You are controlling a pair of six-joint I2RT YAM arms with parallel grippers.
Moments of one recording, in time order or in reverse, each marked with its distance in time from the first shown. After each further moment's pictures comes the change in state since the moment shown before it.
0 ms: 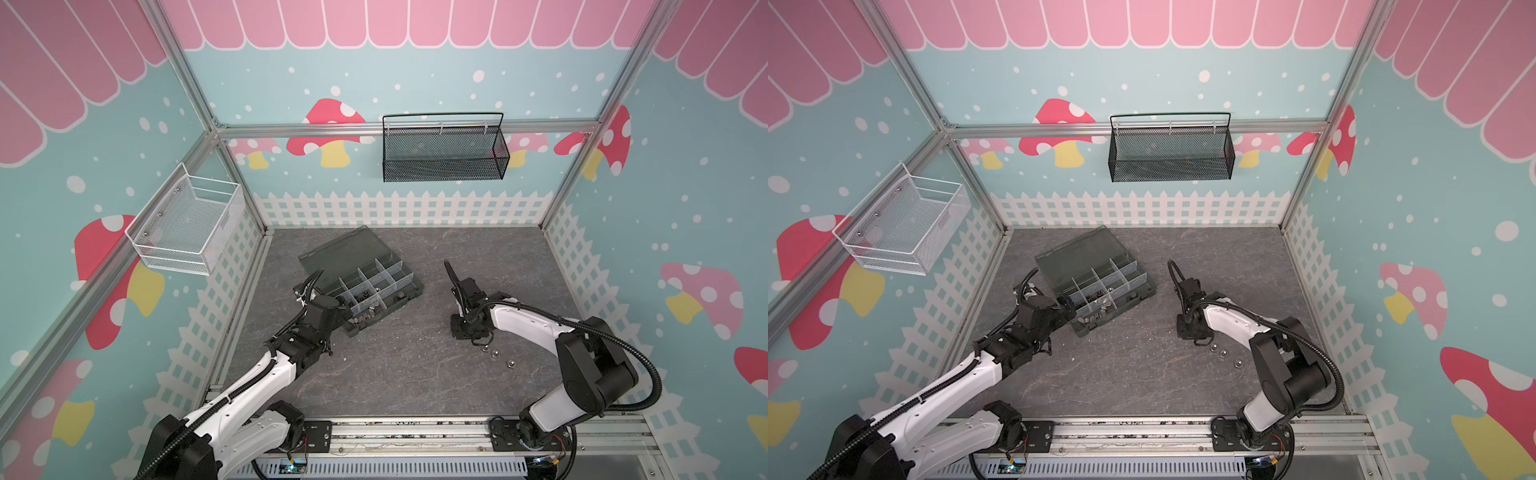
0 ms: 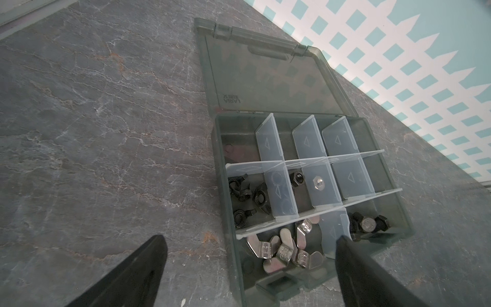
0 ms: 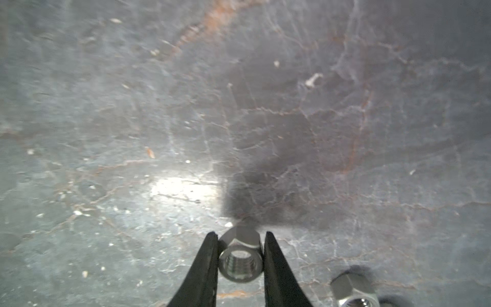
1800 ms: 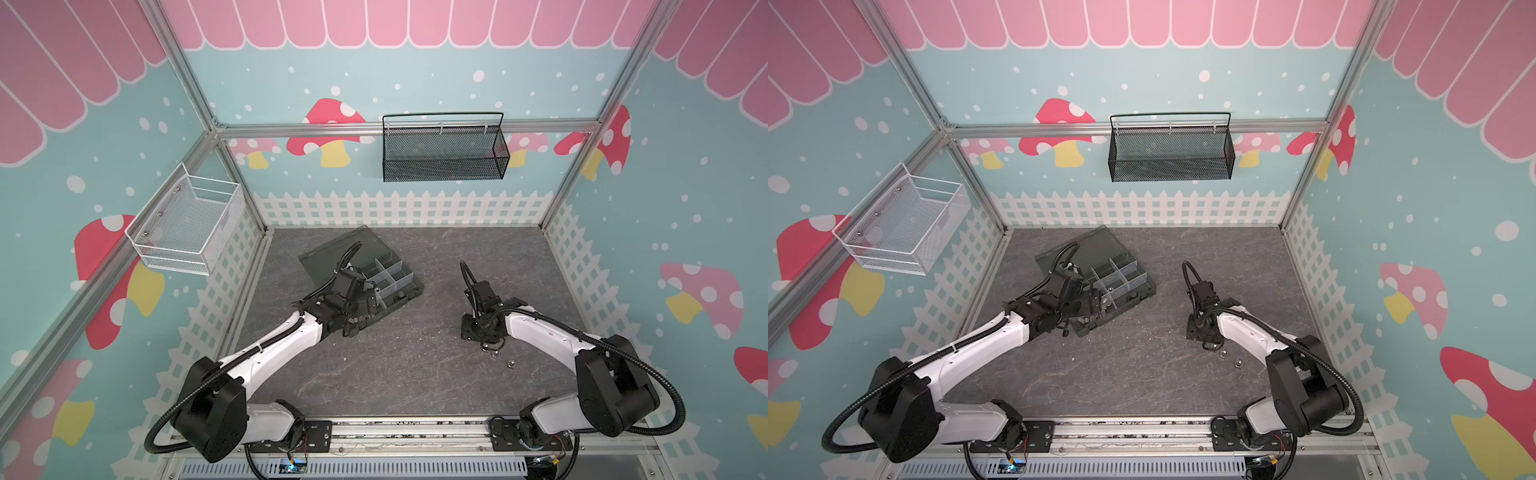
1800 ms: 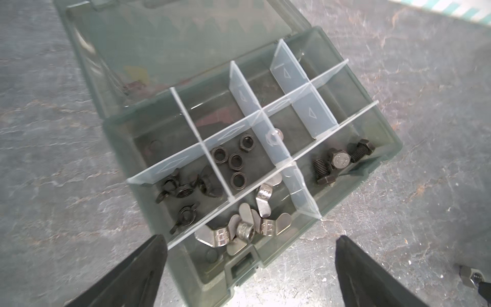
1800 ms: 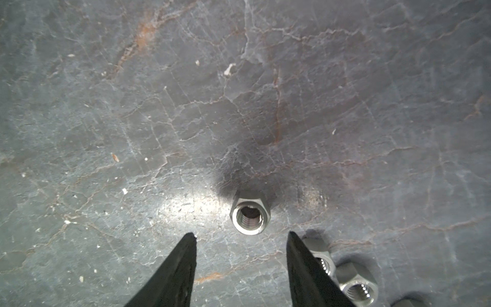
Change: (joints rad) left arm -0.075 0.283 0.294 -0.148 0.166 0.270; right arm -0.087 -0.124 -0.116 -0.008 0.036 0.103
